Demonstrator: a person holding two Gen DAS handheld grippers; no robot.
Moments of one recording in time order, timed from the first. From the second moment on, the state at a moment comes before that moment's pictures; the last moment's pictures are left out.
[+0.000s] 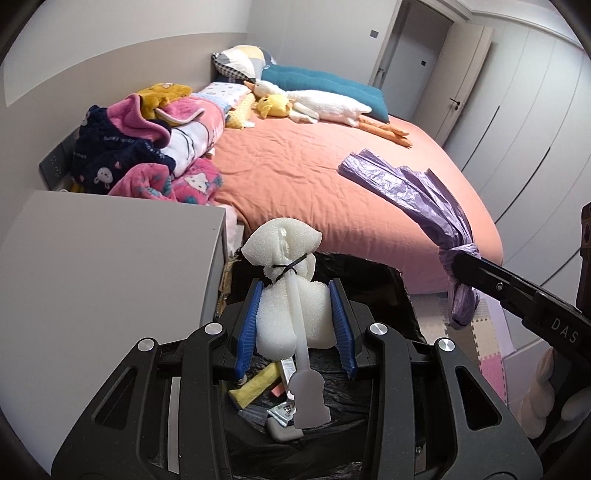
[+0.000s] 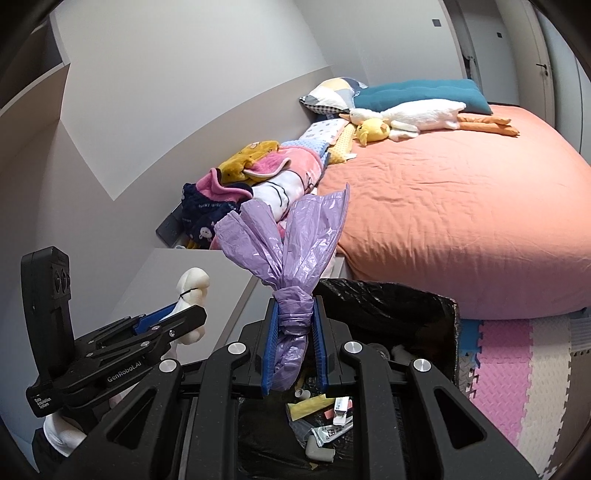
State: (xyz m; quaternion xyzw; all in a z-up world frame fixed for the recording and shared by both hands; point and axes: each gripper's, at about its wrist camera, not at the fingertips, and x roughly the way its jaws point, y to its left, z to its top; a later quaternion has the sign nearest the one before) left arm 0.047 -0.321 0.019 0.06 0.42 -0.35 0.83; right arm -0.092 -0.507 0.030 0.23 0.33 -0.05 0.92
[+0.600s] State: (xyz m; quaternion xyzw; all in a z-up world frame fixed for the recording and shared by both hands) left arm 0.040 -0.322 0.039 0.08 0.37 -0.35 0.86; right arm -0.101 -0.508 0.047 0.23 0.29 -0.08 0.92
